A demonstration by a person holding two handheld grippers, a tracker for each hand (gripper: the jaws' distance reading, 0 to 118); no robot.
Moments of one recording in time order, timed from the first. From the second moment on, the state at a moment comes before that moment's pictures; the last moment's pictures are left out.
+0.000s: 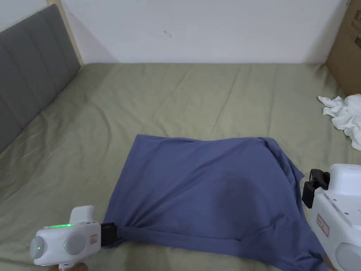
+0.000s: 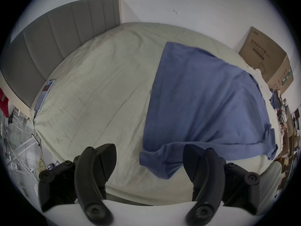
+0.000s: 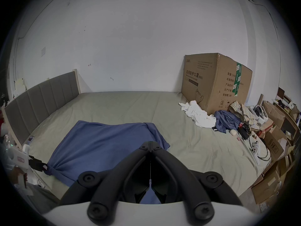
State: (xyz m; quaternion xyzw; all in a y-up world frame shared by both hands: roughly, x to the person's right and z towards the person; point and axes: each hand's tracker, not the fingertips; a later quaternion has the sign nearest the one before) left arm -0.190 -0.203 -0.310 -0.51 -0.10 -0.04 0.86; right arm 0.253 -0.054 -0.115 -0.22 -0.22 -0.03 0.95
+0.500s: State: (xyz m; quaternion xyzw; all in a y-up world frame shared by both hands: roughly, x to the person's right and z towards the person) left arm -0.173 -0.187 -0.302 -0.48 -0.15 -0.05 0.86; right arm 0.288 -0.139 -0.090 -0.38 -0.22 -0.09 0.89
